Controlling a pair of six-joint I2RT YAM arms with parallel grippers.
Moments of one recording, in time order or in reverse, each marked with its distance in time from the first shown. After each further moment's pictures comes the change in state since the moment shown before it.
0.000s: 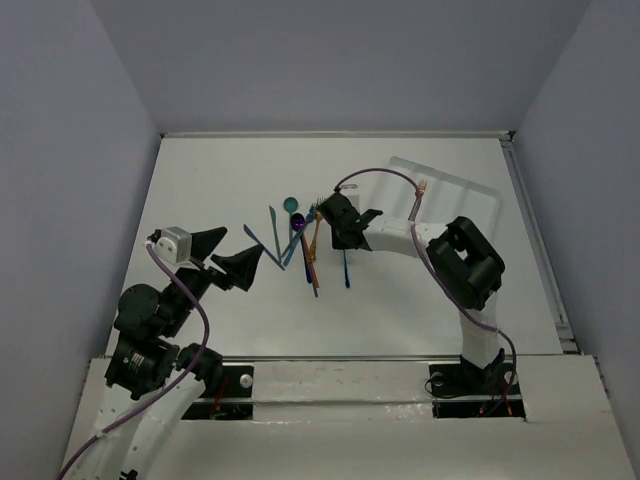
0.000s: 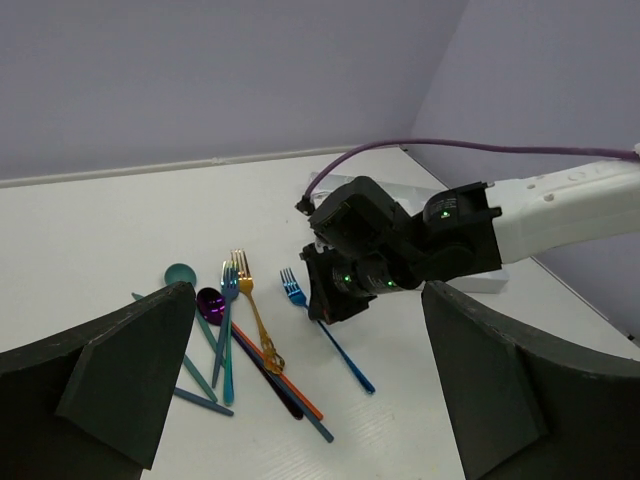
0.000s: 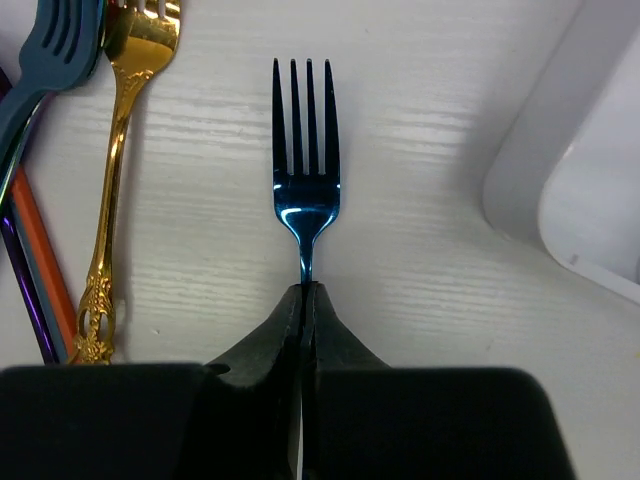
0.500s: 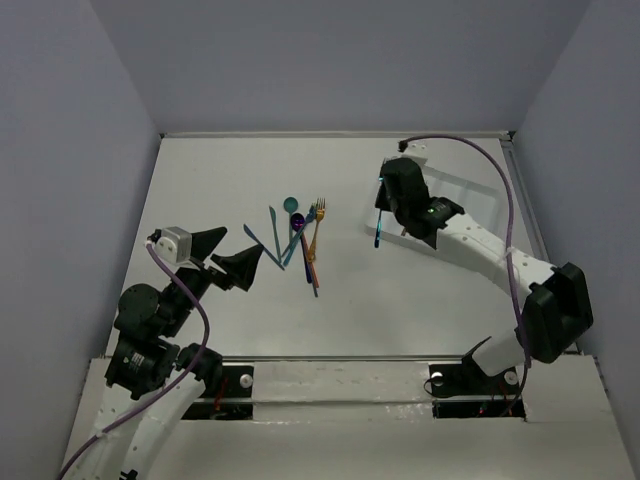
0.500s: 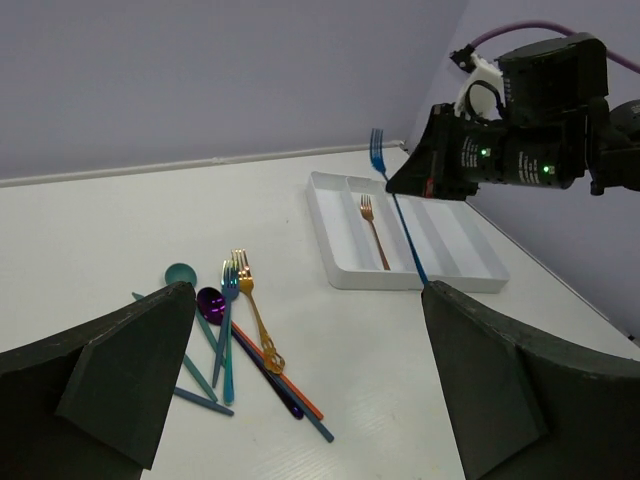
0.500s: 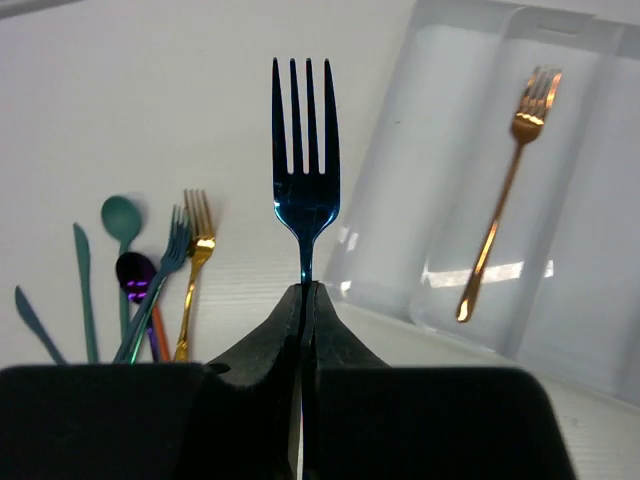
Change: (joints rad) left arm 0.000 0.000 0.000 0.000 -0.001 0.000; right arm -0.089 -0.504 -0.138 0.048 0.085 -0.054
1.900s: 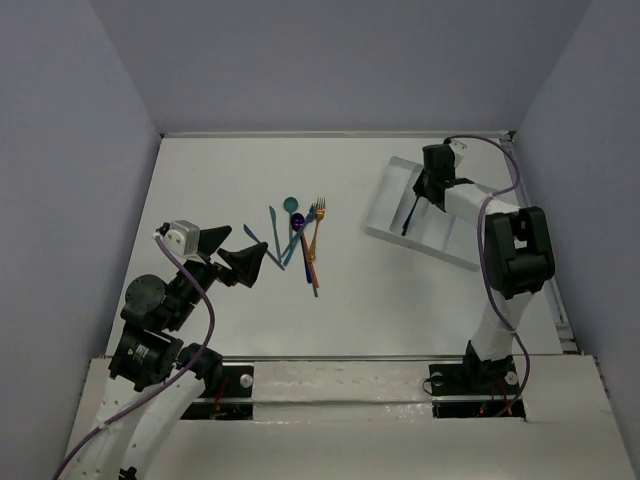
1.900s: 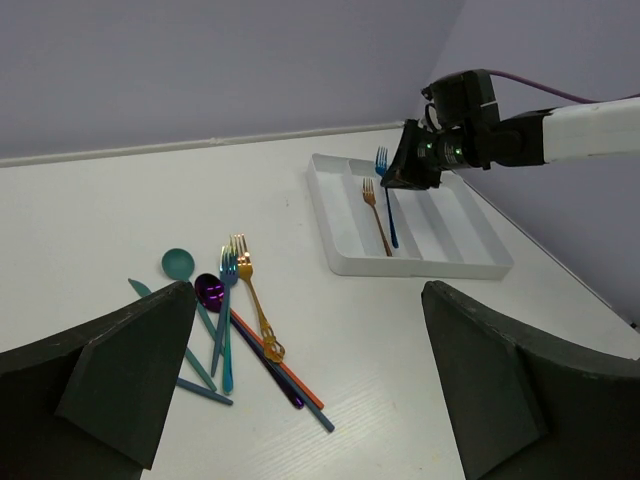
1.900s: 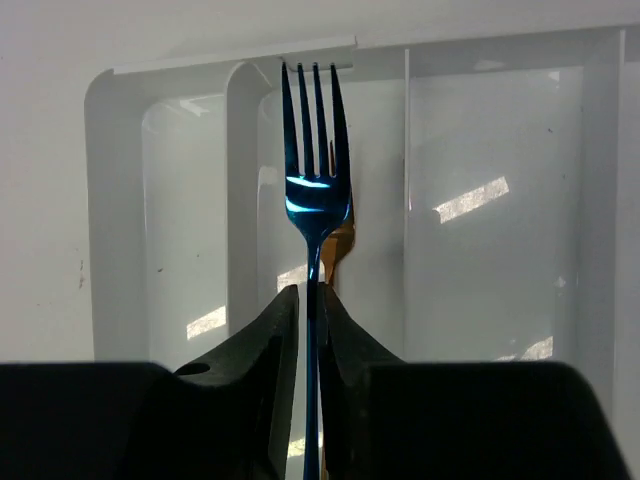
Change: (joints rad) left arm 0.000 0.050 0.000 0.001 0.009 0.000; right arm -0.487 0.360 0.033 0.200 -0.175 0.030
